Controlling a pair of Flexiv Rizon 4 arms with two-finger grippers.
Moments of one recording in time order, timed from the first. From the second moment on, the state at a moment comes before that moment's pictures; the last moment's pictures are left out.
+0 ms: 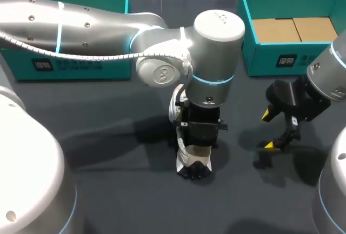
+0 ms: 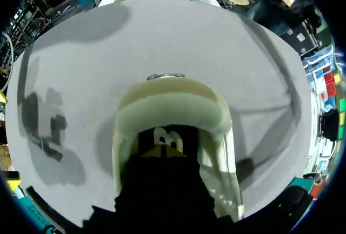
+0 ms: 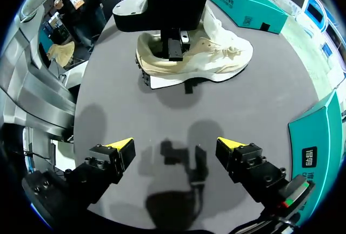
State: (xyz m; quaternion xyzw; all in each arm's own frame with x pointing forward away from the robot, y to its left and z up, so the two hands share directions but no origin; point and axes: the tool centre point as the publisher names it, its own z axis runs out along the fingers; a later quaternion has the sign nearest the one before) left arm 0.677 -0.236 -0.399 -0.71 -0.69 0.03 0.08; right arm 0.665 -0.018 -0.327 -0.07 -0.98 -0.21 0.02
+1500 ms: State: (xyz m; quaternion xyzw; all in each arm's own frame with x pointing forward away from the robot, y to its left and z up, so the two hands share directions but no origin) left arm 0.674 -0.232 -0.368 -0.71 -0.70 -0.02 0.06; right arm 0.665 -0.018 -0.327 -0.07 -0.98 -0.21 0.02
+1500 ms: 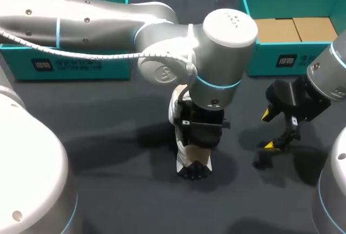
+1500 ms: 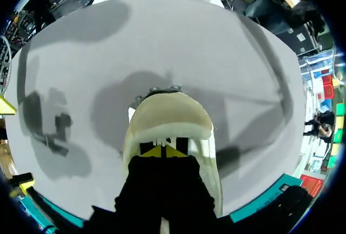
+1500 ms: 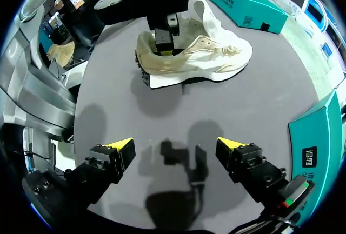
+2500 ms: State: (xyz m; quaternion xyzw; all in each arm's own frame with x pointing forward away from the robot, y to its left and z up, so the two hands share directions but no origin) left arm 0.701 -0.219 -0.366 -0.66 -0.75 -0.05 -0.07; right arm 0.665 -0.018 -0.327 -0.07 -0.98 -0.21 0.02
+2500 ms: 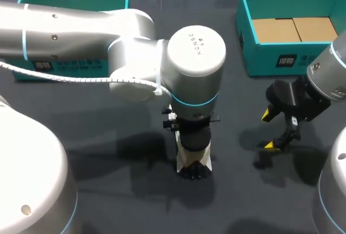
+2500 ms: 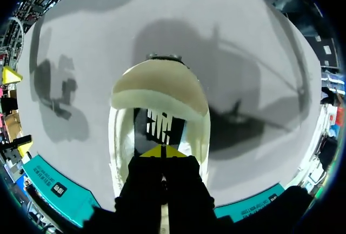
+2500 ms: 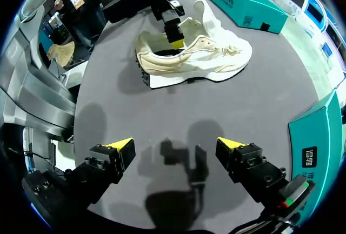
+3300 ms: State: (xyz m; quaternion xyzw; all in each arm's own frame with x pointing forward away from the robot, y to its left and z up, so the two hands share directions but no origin) left arm 0.714 -0.219 -0.362 -0.65 -0.75 -0.07 -0.04; right arm 0.665 -0.018 -0.327 -0.07 -0.98 -0.21 0.02
